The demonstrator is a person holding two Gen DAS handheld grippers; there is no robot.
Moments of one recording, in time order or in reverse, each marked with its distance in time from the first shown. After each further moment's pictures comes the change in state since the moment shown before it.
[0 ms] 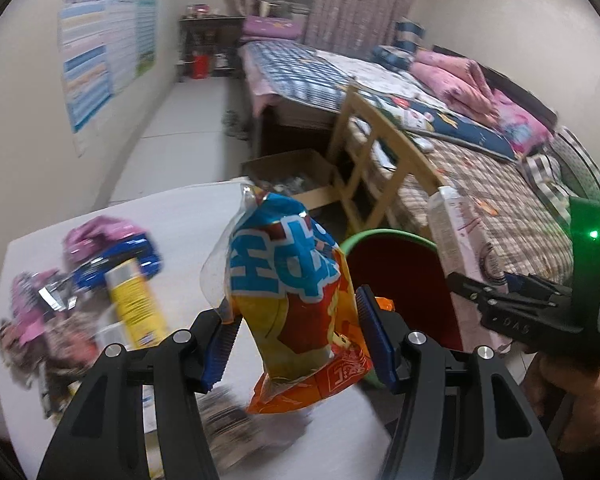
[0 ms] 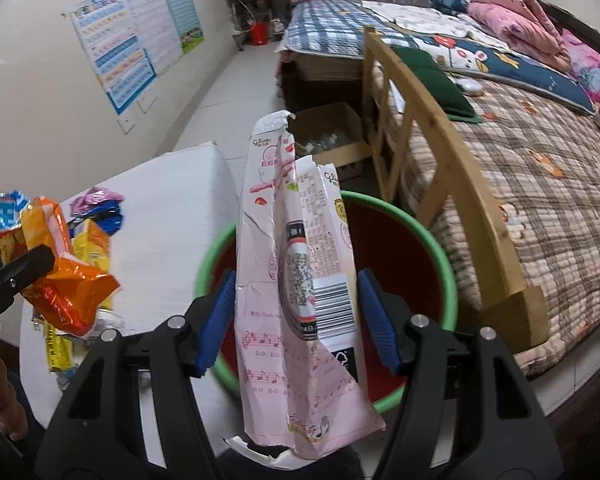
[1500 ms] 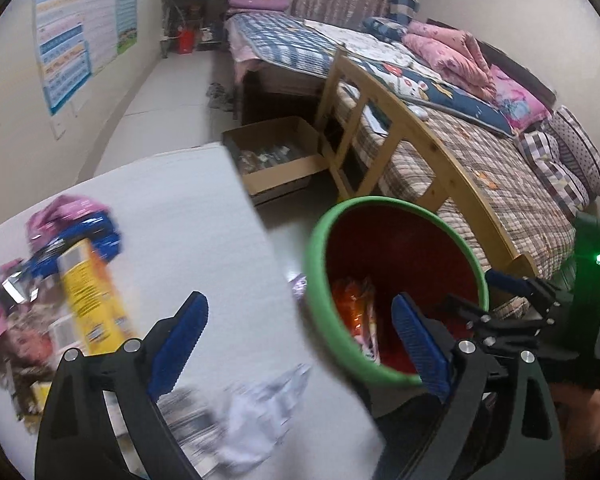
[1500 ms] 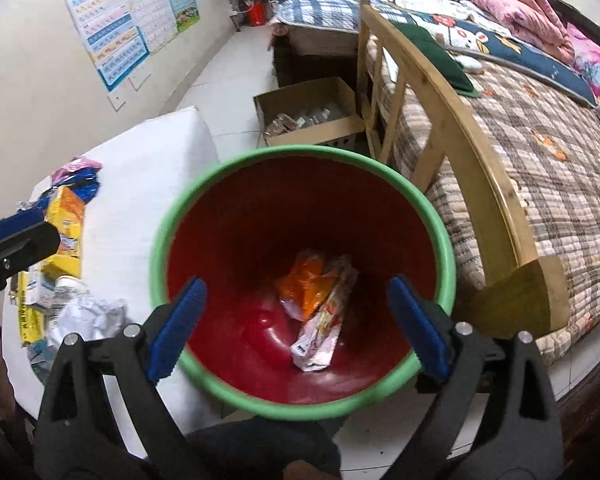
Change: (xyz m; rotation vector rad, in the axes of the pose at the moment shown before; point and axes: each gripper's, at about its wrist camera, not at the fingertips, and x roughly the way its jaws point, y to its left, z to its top) left arm 0.036 0.000 -0.013 0.000 0.104 -0.006; right arm 0.020 -0.010 -0.027 -0.030 0.052 -0.005
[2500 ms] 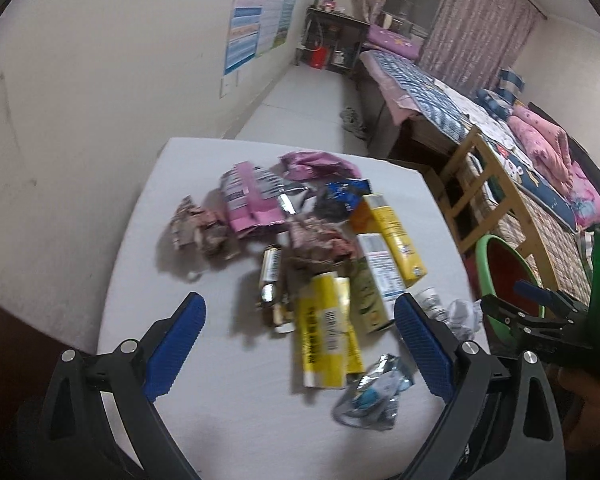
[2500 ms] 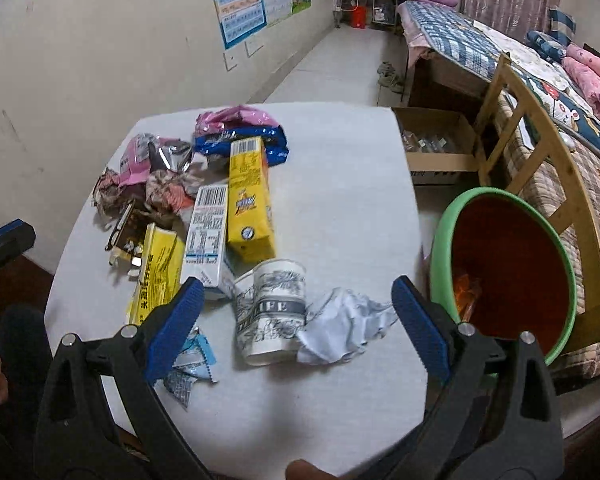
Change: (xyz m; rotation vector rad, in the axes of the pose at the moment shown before) left arm -0.160 0.222 -0.118 -0.339 -0.109 0.216; right arm -0.027 0.231 -0.025 -0.266 0.026 0.128
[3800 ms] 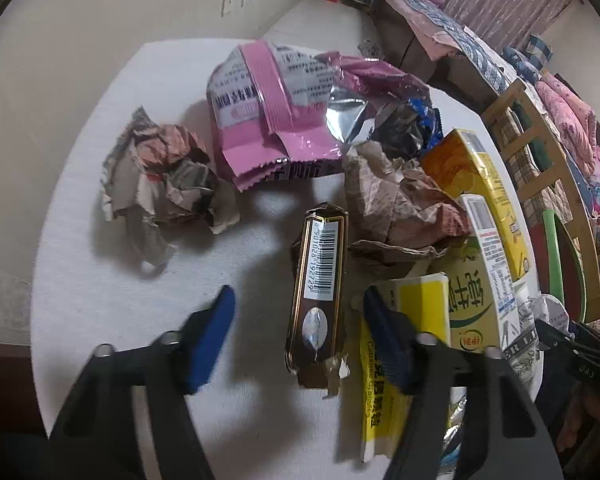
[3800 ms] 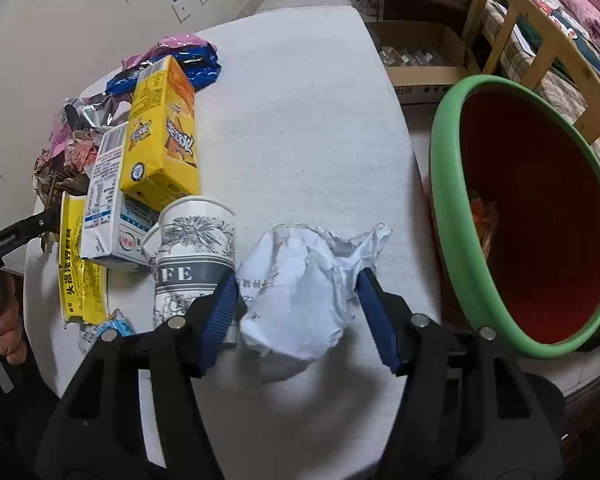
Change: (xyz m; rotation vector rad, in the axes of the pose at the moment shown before) left arm 0.159 0.031 0.006 -0.034 0.266 -0.005; right arm 0.081 -0.054 -0.027 0.158 0.217 0.003
